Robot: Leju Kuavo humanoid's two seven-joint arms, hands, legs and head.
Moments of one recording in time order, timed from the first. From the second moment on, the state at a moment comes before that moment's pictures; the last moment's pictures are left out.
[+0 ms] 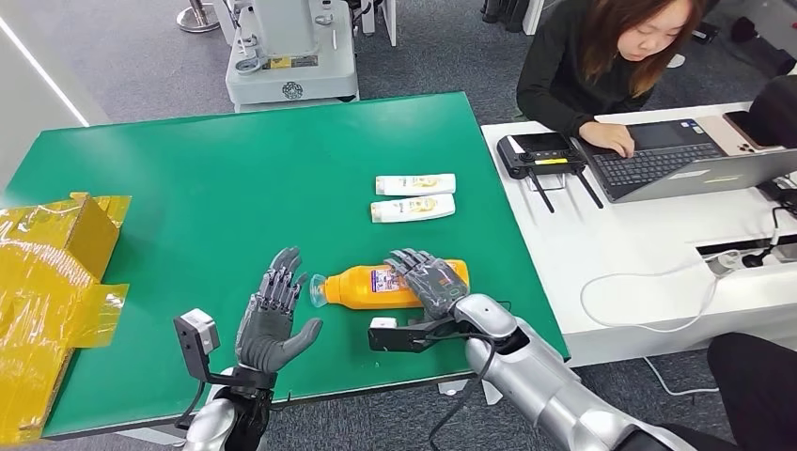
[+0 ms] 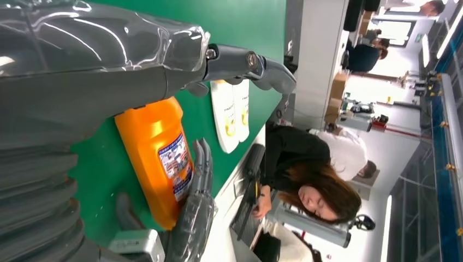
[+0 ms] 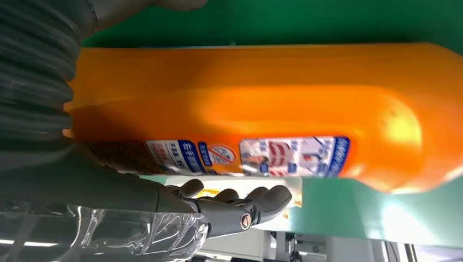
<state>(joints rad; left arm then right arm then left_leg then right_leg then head) -0.19 -0.19 -0.47 -1.18 0.25 -0.25 -0.53 -0.45 -0.11 0.58 -0.80 0.96 -0.04 -0.05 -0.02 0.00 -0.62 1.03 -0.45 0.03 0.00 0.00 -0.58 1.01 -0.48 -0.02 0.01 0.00</state>
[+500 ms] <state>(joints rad) -0.22 -0.17 -0.47 -1.09 0.37 -0.30 -0.51 -0.50 -0.18 0.65 -0.78 1.03 0.09 0.07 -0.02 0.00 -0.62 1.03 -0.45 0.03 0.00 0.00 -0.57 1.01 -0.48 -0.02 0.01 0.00</state>
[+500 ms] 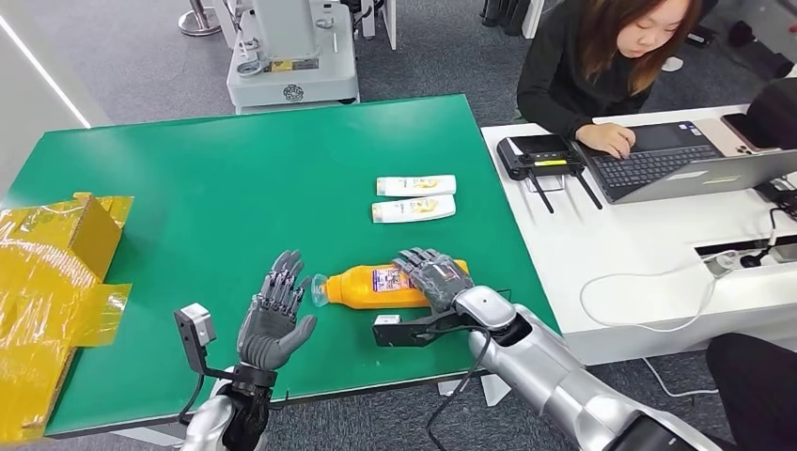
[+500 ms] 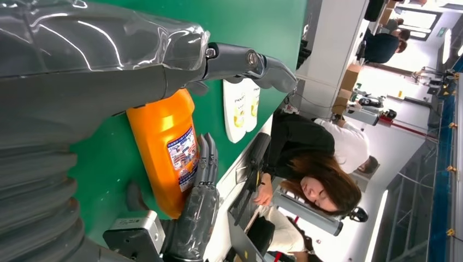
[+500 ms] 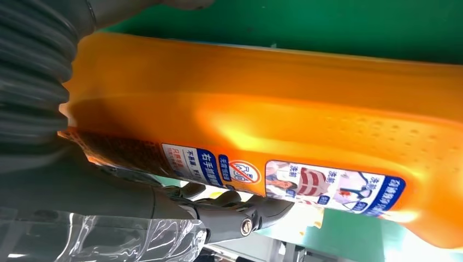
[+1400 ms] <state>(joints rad) -0.23 -0.17 -0.46 -1.06 0.37 -0.28 -0.54 -0.51 -0.16 0.64 -0.70 0.87 -0.08 -0.12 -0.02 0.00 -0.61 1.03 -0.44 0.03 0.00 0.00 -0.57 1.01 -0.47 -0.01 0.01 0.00</state>
